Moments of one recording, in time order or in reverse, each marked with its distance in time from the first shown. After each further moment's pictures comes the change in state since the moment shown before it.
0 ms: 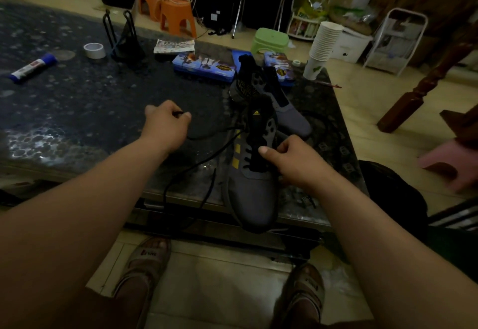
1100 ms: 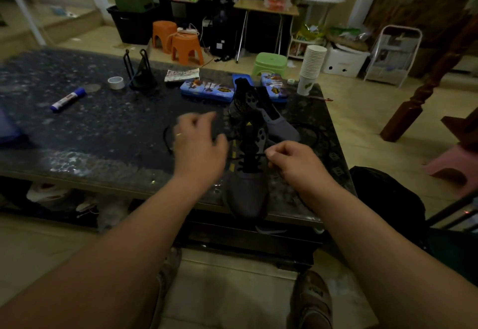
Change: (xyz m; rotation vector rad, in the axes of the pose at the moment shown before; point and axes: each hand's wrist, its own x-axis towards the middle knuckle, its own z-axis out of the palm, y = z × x) left_hand -0.108 0.045 0.015 0.137 0.185 0.438; right_hand -0.064 -0.003 -0.023 0.420 0.059 -0.140
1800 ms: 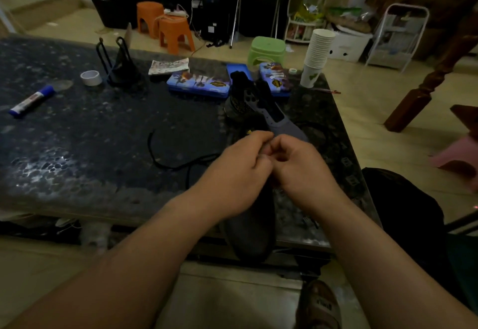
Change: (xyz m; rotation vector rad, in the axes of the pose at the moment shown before) left_hand 0.022 0.037 0.022 -0.276 -0.523 0.191; right_hand 0.044 -0.007 0.012 -0.007 -0.052 -0.154
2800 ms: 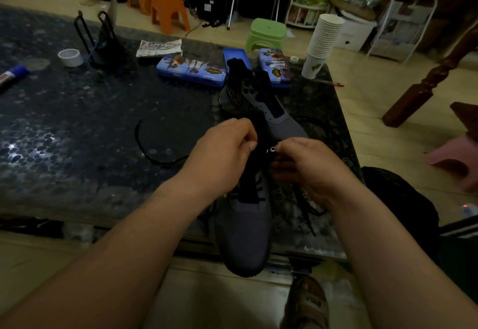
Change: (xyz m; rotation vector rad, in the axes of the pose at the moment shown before) left_hand 0.042 -0.036 -0.003 0.183 0.168 0.073; right_hand 0.045 0.019 -0.017 0.324 -0.002 0.418
